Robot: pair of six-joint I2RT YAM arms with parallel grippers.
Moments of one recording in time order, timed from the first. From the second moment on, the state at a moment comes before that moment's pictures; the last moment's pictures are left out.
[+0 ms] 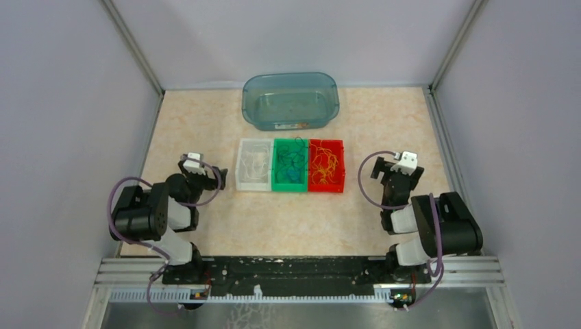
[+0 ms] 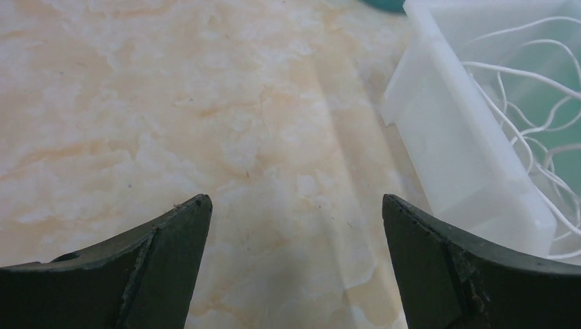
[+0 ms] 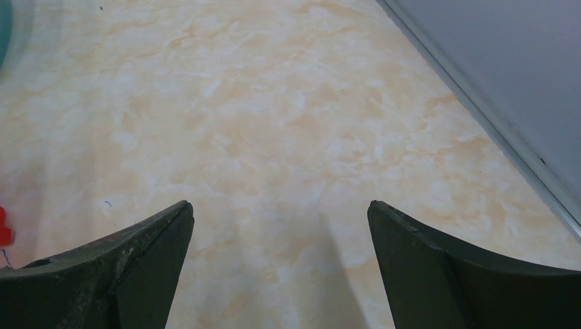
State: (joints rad) left arm 0.10 1.58 0.15 1.26 0.37 -0.01; right arm 0.11 1.44 0.11 1.19 0.44 0.06
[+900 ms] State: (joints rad) left arm 0.01 1.59 0.26 1.23 0.19 0.05; right arm 0.10 1.45 0.15 1.20 0.42 0.04
